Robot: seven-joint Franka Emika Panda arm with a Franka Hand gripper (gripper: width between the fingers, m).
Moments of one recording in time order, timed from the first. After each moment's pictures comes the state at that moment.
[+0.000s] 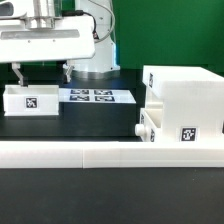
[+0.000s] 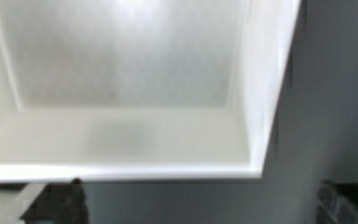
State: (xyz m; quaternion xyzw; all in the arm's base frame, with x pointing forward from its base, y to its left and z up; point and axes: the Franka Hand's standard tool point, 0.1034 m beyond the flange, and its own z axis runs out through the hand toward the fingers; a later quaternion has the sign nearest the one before) arm 0.424 -0.124 0.053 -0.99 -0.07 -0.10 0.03
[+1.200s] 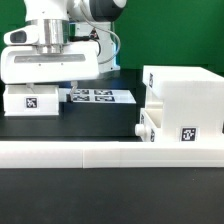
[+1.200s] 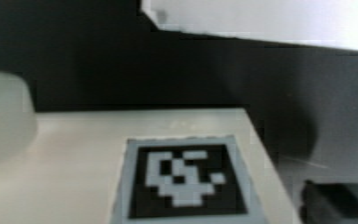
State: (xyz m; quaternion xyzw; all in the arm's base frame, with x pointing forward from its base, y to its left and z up) arm 0.382 -0.111 0.004 -0.99 -0.05 -0.09 0.02
